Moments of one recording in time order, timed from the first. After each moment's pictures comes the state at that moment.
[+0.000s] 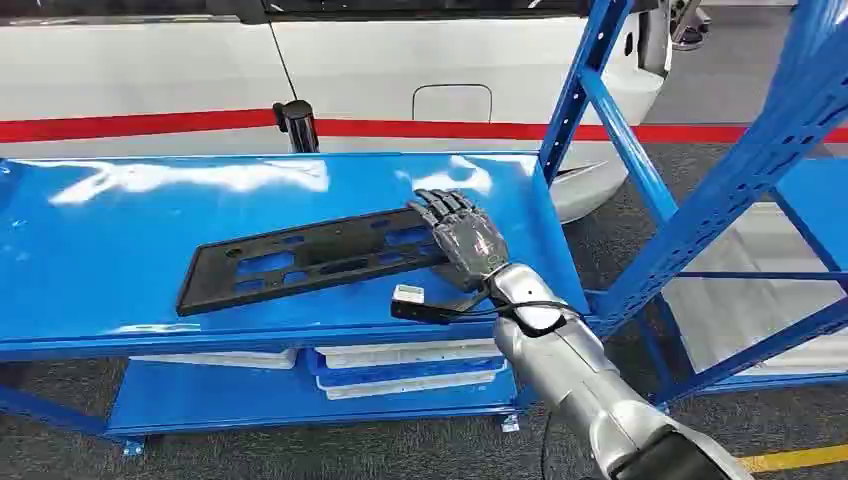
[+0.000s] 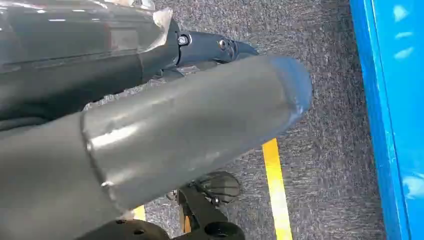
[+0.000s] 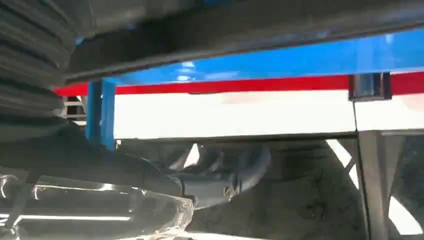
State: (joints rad) left arm -0.07 -0.14 0.25 -0.19 -0.17 0.31 -0.42; right arm -0.76 0.06 0.70 -0.74 1.11 -0.42 -0.30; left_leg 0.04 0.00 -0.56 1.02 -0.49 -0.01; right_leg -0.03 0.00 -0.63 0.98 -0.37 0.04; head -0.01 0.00
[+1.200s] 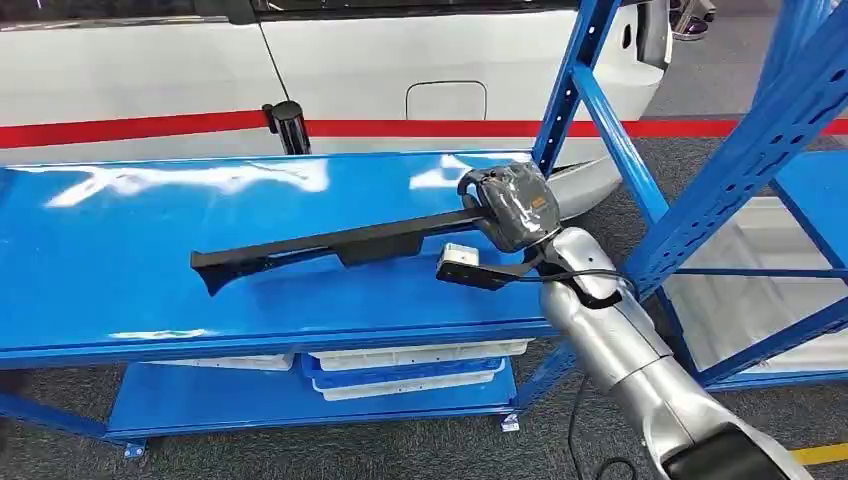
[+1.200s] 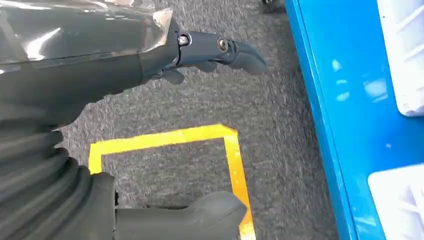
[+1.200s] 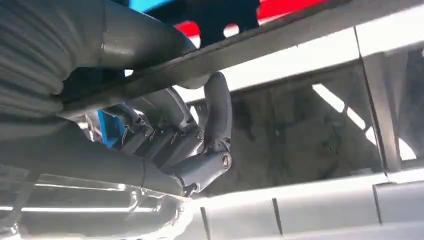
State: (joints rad) left arm -0.06 -0.15 0.29 -0.19 -0.19 0.43 -0.61; right arm -0.78 -0.12 0.66 -1.05 0.89 -0.36 -0.40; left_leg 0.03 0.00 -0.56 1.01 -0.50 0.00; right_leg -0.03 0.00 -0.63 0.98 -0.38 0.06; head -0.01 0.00
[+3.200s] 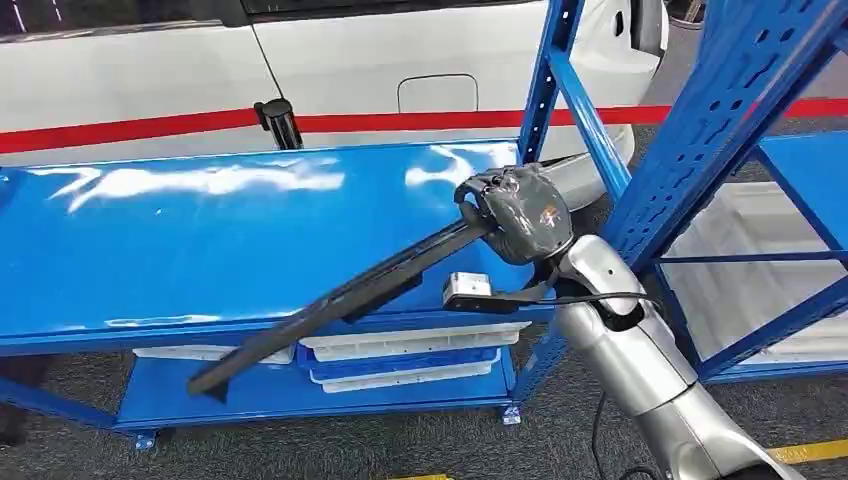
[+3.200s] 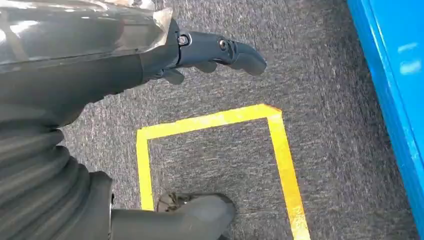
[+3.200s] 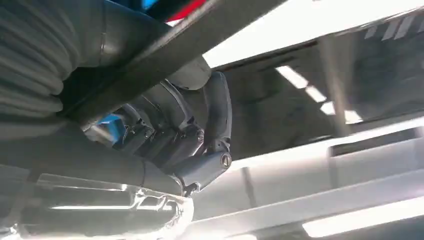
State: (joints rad) left arm -0.08 -0.14 0.28 -0.19 -0.28 0.39 -0.38; right arm -0.67 -0.18 0.63 -1.36 0.92 -0.23 -0.44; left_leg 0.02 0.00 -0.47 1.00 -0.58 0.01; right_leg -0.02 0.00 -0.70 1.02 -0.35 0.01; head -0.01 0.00
